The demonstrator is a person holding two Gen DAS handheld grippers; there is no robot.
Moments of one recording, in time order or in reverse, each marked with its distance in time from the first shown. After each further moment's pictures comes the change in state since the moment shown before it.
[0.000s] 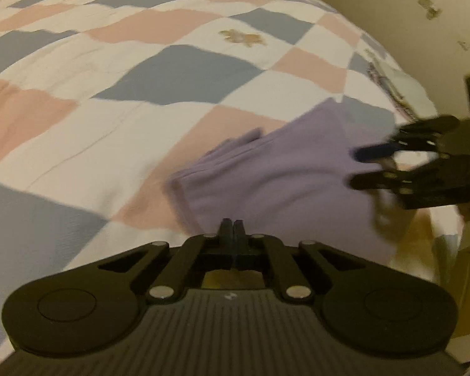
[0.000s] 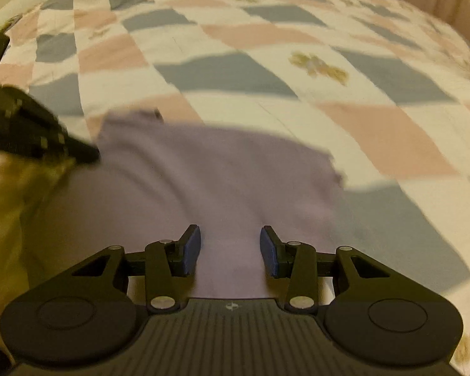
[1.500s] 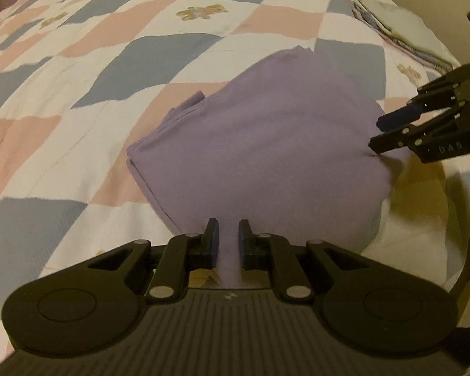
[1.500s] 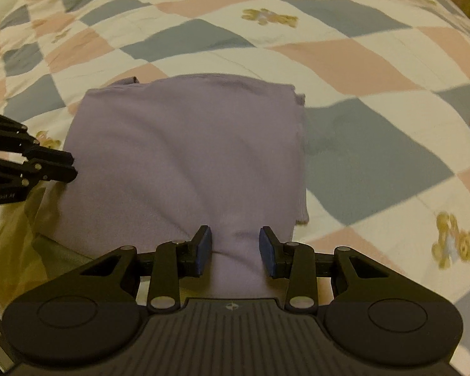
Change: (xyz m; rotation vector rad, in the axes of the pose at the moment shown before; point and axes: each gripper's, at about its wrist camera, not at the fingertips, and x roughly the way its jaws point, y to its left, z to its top) left arm -0.004 -0.080 -0.016 0.205 0.110 0.157; right arm -0.022 0.002 -0.026 0.218 0.107 -0.054
